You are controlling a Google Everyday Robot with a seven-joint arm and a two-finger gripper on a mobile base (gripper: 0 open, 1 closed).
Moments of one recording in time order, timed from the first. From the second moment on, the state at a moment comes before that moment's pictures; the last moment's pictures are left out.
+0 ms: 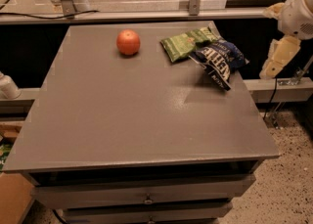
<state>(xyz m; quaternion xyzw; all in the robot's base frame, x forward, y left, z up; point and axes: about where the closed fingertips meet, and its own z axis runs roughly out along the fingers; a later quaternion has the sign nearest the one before) 0.601 -0.283 0.927 -0.61 0.75 -0.03 0.26</state>
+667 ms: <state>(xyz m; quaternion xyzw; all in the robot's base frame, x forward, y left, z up) 0.579 -0.289 0.938 -0.58 0.76 0.02 0.30</state>
